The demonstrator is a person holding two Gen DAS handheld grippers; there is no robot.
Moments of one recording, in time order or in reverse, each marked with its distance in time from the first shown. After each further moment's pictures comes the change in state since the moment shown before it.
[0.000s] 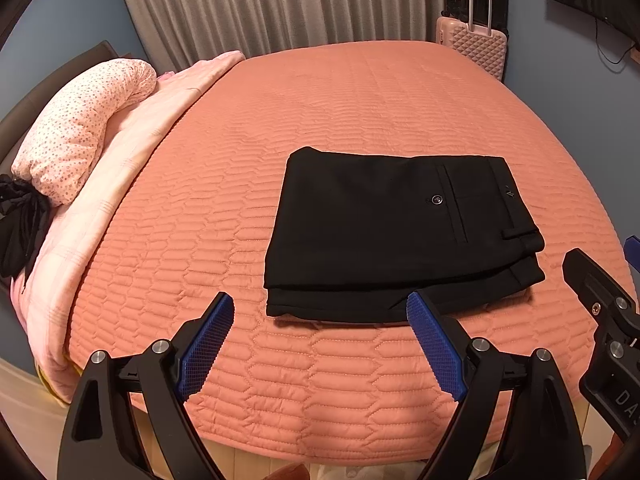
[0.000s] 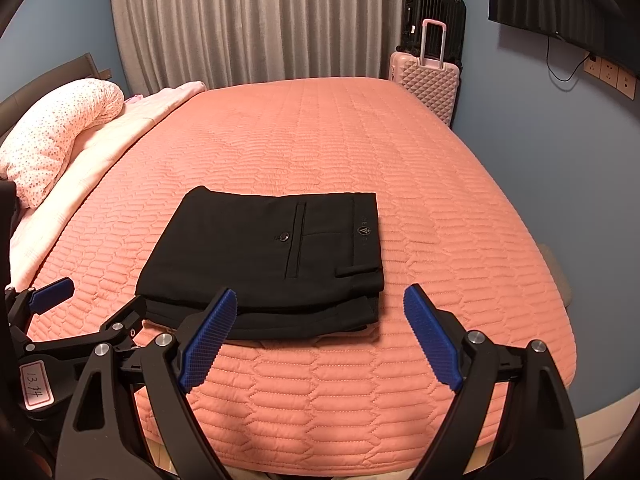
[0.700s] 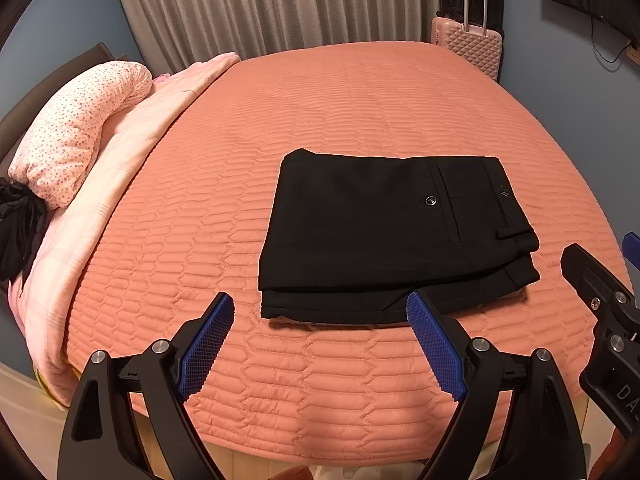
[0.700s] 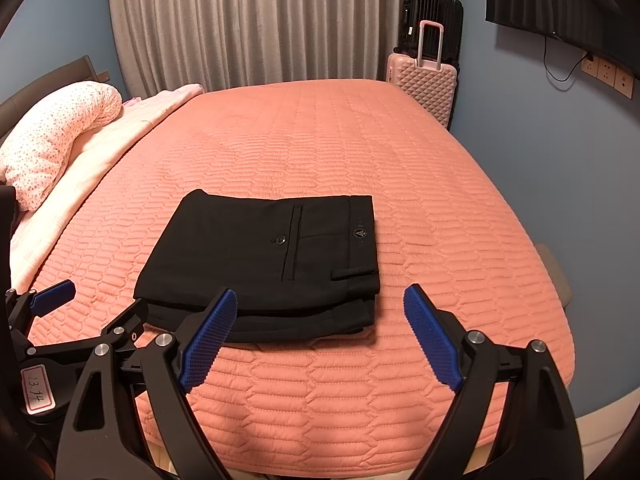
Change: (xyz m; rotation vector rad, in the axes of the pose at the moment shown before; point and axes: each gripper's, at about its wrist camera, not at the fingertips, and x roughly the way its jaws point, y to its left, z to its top) left arm 0.001 -0.005 0.001 0.006 -0.001 -0.014; right arm -0.002 -0.003 0.002 0.009 -0.005 -0.004
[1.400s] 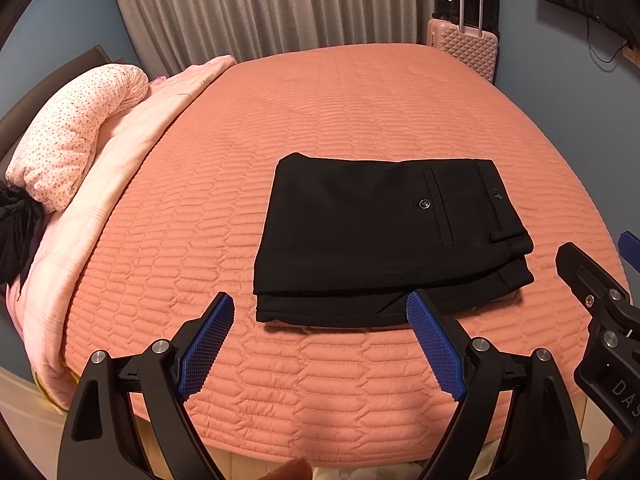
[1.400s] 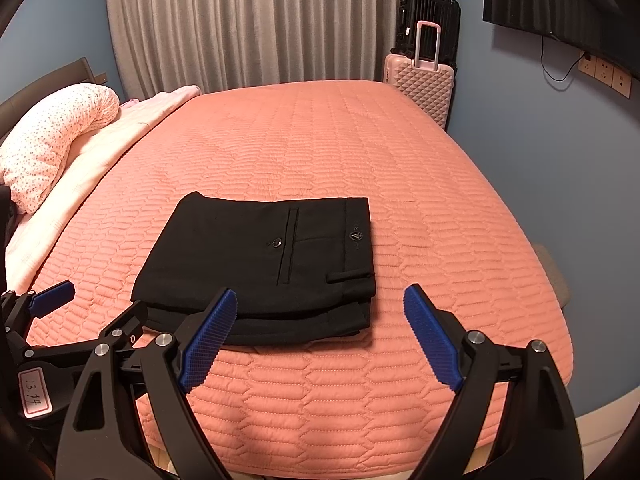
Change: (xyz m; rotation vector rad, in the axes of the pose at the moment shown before) left arm -0.003 -0.002 0.003 0.007 -0.009 -0.012; right arm 0.001 -0.003 0.003 0.001 -0.004 -0.004
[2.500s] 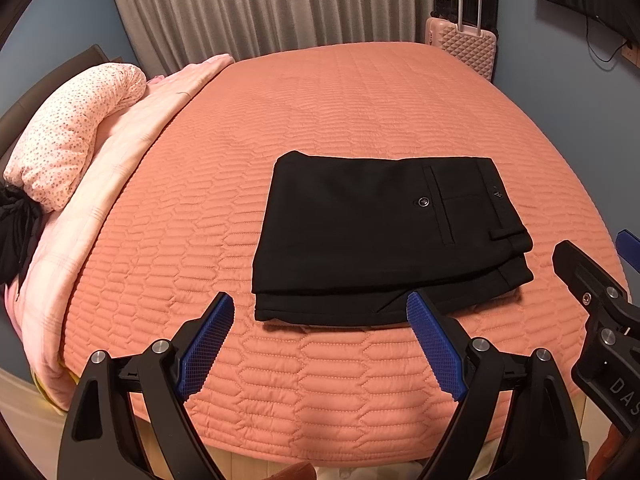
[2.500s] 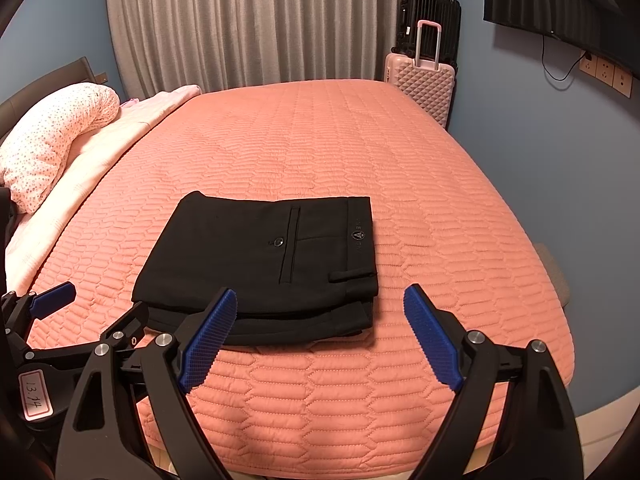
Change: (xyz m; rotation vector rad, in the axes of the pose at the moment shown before) left arm 0.001 0.001 -0.001 0.002 0.003 -0.005; right arm 0.001 0.005 0.000 0.001 0.002 -0.003
